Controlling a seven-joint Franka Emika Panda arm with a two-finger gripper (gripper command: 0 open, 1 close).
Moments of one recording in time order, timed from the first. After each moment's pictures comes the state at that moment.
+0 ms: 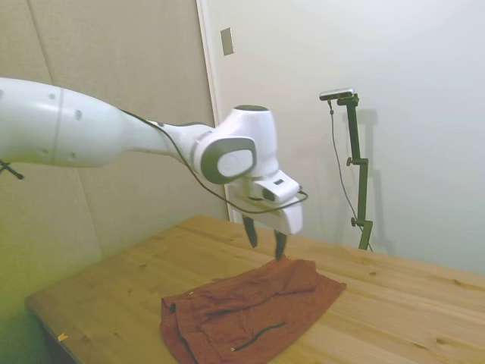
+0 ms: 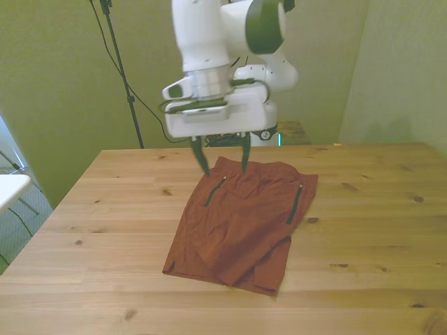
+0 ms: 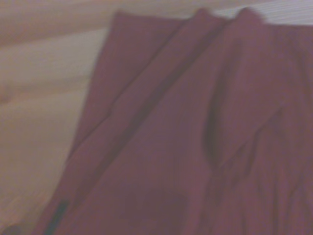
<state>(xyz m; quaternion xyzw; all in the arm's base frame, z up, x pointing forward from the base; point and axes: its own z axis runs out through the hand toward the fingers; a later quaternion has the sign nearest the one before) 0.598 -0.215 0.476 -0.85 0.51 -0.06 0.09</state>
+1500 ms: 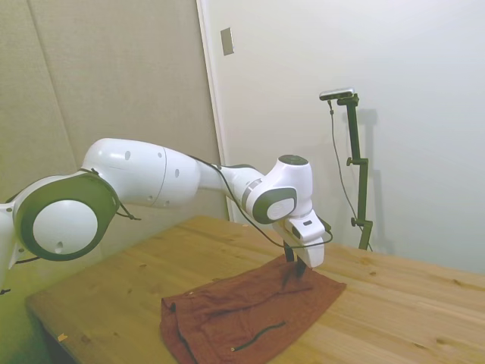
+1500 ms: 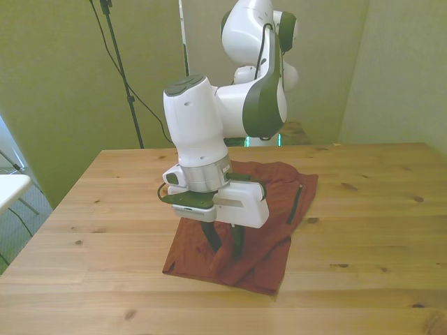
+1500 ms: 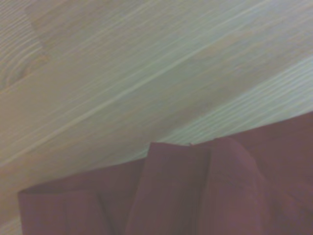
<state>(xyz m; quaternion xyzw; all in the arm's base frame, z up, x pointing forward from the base) 0.704 -0.205 0.371 -0.78 0.61 -0.04 0.12</state>
